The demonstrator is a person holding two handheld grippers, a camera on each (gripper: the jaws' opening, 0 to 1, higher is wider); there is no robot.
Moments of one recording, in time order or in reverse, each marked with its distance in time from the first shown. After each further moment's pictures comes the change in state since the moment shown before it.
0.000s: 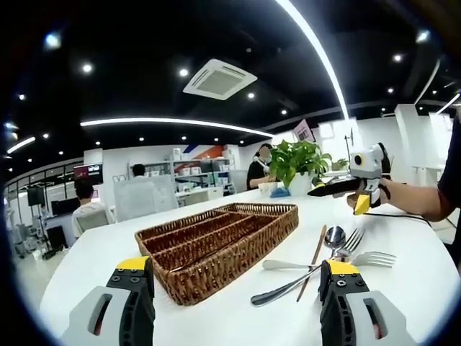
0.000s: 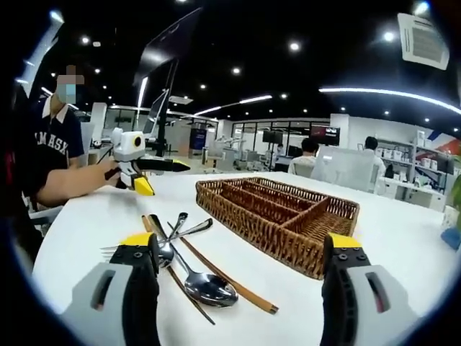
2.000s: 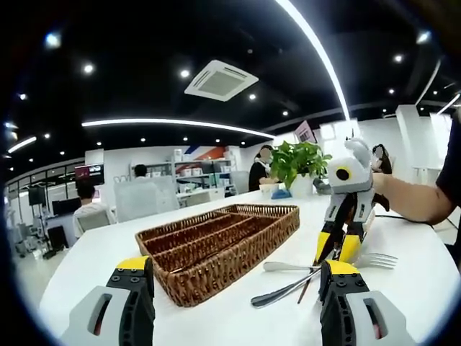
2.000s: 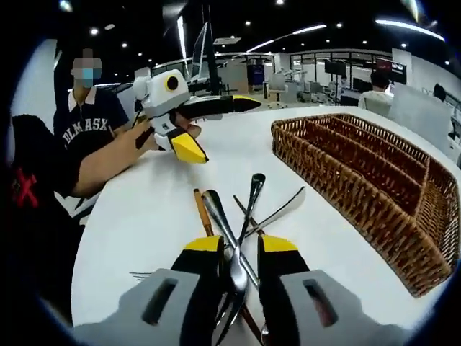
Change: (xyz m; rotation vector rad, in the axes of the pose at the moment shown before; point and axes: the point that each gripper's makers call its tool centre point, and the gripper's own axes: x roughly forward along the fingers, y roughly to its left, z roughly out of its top) left arm 0.003 0.000 -0.002 -0.002 -0.006 0.010; right arm 0.071 0.098 -0.041 0.082 0.384 0.446
